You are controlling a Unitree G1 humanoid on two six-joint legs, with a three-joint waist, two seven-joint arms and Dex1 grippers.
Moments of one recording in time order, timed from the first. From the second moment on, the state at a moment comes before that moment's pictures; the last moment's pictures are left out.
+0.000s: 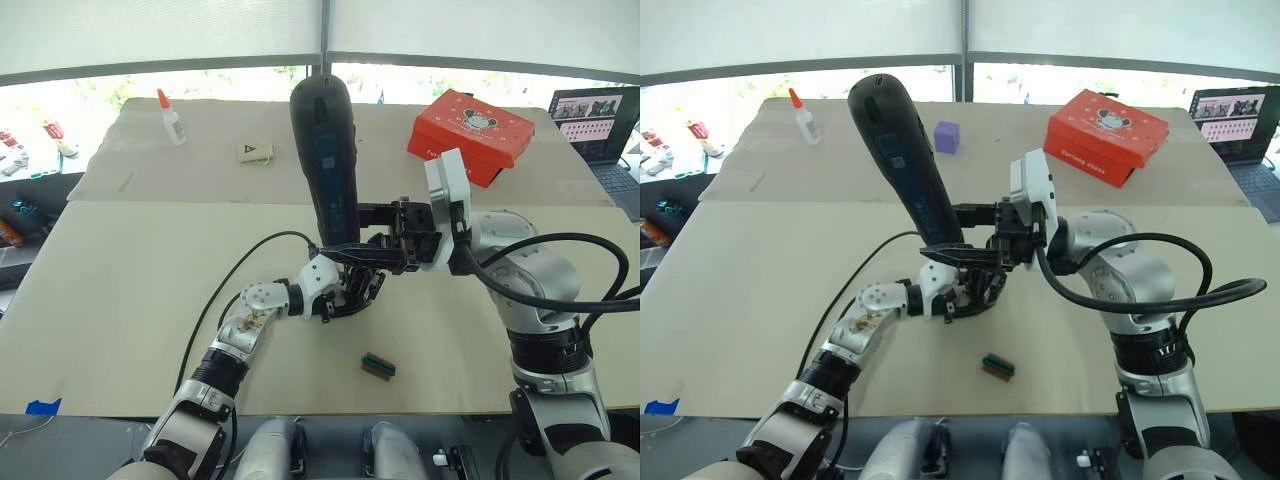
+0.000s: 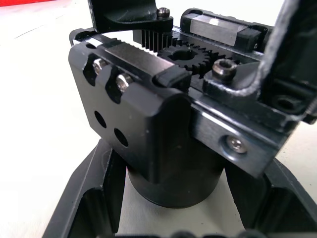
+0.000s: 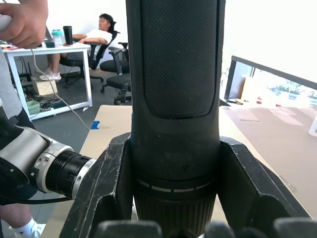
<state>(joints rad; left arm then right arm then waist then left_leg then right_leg) -0.52 0.19 -0.28 0.35 -0.08 0.03 -0.93 -0.66 -0.48 0.06 -0.26 0.63 0.51 1.11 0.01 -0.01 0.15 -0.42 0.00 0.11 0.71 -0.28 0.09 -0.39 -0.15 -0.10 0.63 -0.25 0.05</state>
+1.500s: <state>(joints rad) -0.52 0.19 -0.28 0.35 -0.08 0.03 -0.93 -0.66 -0.49 0.05 -0.26 0.69 0.54 1.05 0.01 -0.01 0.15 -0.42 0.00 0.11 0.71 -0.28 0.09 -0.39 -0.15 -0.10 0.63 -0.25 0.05</state>
